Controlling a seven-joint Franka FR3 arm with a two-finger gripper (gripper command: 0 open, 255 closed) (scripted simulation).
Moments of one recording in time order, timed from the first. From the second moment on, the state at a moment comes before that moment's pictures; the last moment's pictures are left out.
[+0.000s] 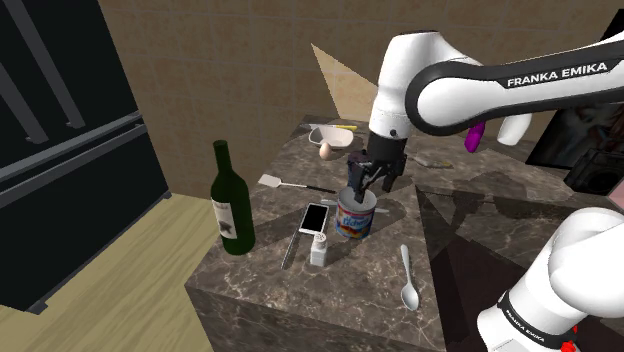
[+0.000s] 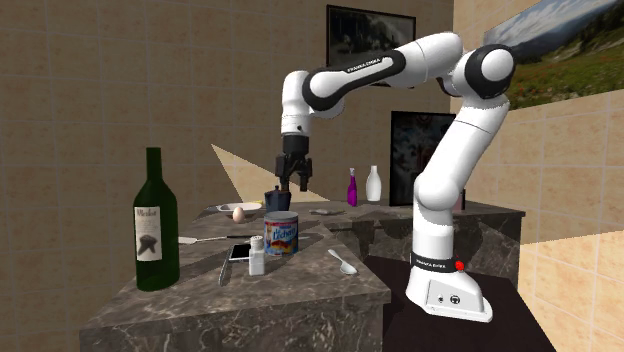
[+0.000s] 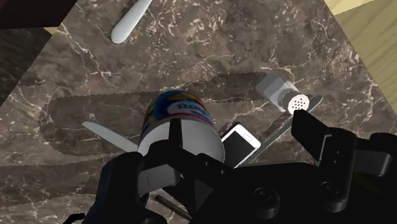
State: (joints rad) arm 0.08 -0.49 0.33 -2.41 0.23 1.95 0.37
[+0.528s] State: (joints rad) arm 0.08 -0.24 0.50 -2.31 0.16 2.12 0.58
